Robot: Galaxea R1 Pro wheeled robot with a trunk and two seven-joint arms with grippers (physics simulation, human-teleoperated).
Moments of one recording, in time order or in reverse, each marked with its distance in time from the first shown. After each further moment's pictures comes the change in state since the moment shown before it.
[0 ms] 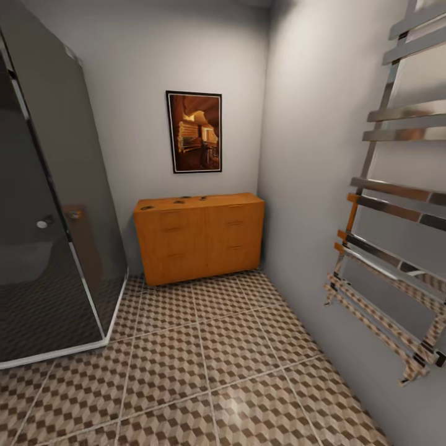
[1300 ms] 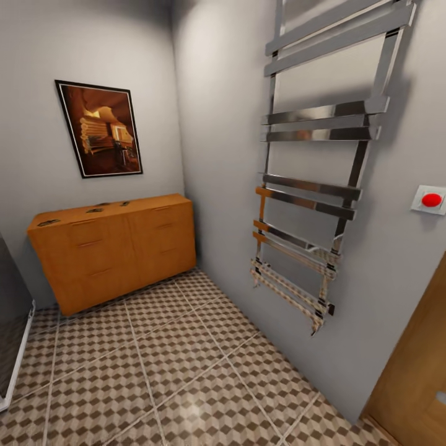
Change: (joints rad) left arm 0.000 0.000 0.000 0.000 0.000 0.000 0.000; right arm -0.001 -0.003 -0.001 0.000 0.000 0.000 0.000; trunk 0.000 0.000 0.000
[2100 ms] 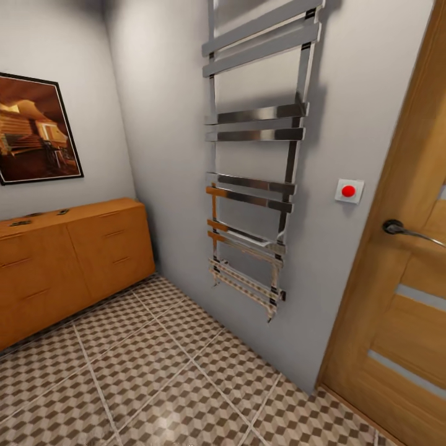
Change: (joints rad) left arm 0.000 0.000 0.000 0.000 0.000 0.000 0.000; right arm 0.000 -0.001 0.001 0.000 0.000 0.004 0.000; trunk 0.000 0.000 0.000
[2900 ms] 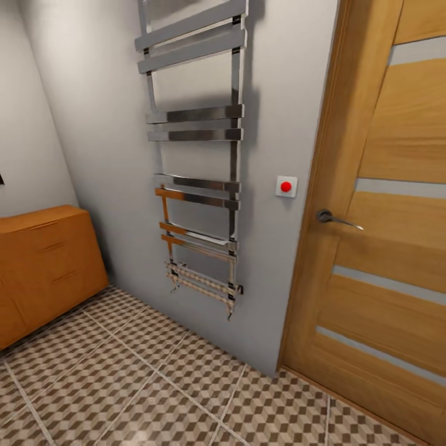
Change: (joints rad) left arm 0.000 0.000 0.000 0.000 0.000 0.000 0.000; right arm 0.000 0.001 0.001 0.000 0.000 0.001 0.000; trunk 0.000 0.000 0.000
